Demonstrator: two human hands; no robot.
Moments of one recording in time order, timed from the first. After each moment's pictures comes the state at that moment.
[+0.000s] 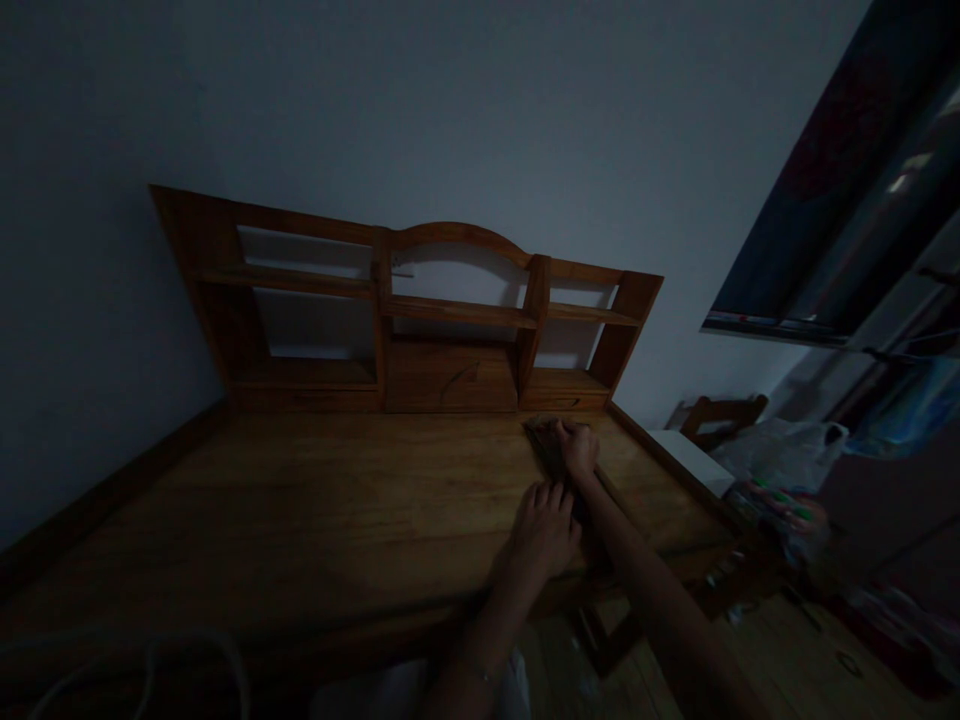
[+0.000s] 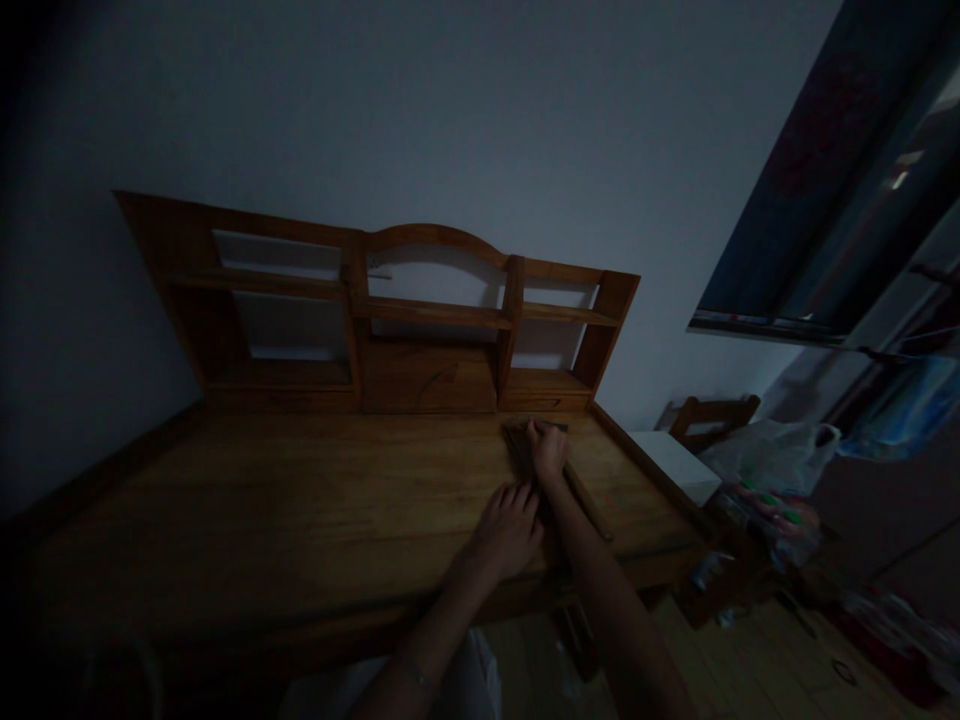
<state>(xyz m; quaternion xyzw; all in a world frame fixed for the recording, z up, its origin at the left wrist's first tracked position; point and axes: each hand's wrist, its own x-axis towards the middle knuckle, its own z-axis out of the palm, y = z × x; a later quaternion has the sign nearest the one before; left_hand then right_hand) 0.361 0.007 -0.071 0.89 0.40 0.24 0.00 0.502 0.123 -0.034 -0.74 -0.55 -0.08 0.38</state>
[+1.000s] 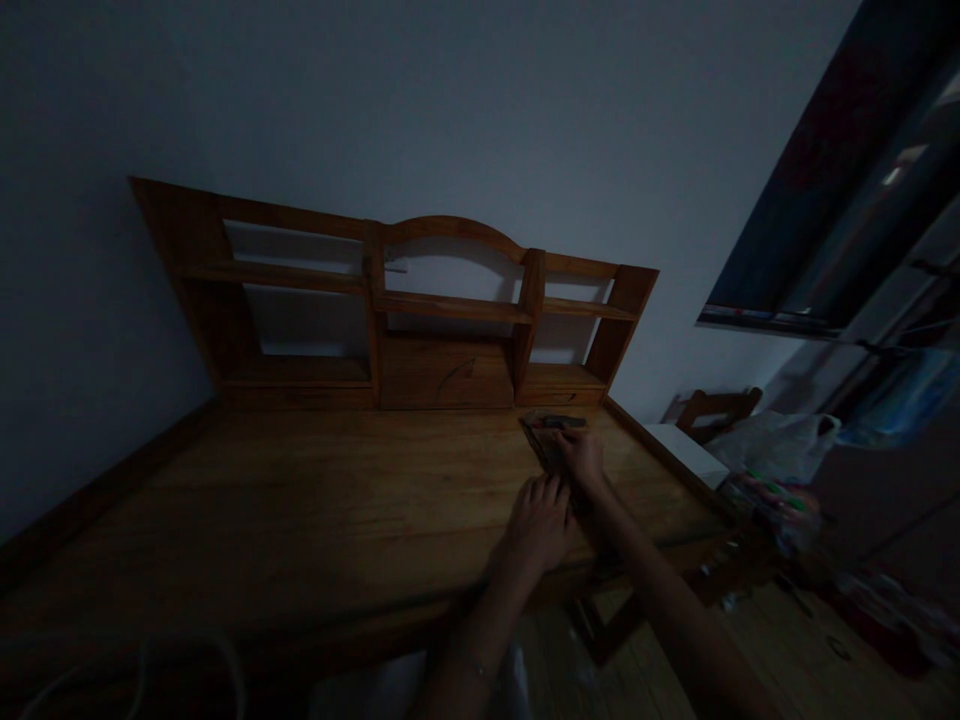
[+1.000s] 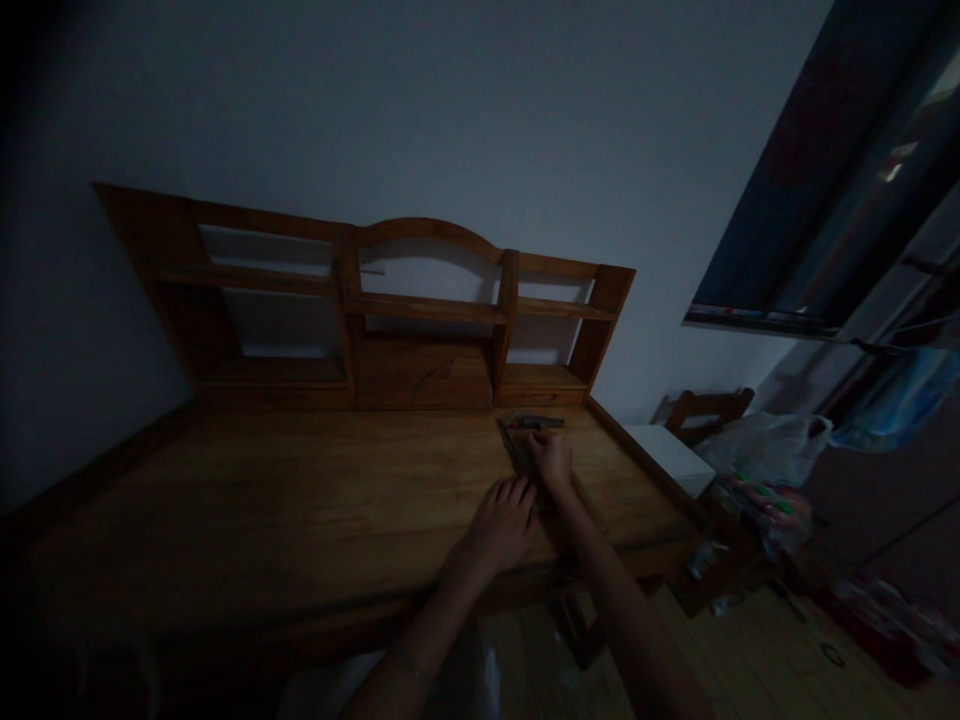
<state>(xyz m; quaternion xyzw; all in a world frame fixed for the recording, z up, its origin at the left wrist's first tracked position) 0.362 0.007 -0.074 0.88 0.39 0.27 0.00 0.524 0.105 -0.048 -0.72 -0.59 -0.02 0.37</state>
